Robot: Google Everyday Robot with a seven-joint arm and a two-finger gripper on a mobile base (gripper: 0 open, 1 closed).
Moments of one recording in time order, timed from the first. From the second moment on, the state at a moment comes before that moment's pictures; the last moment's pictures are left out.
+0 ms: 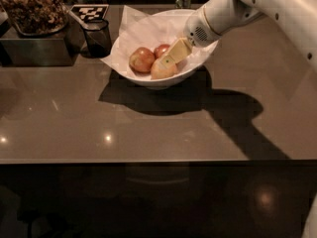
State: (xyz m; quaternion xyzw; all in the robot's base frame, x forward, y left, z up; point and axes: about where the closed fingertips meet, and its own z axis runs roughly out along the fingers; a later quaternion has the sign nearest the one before) arm 0.670 -0.054 0.912 -0.50 0.77 0.18 0.34
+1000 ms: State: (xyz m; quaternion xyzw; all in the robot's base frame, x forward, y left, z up) arm 0.658 -0.030 0.890 -0.46 0.81 0.17 0.34
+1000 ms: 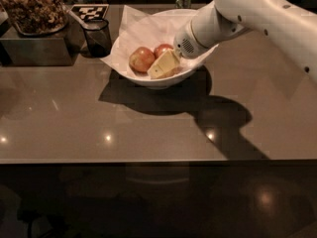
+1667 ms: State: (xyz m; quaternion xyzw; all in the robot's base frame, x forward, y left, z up) arm 0.643 -0.026 0.870 -0.44 0.82 0.17 0.31
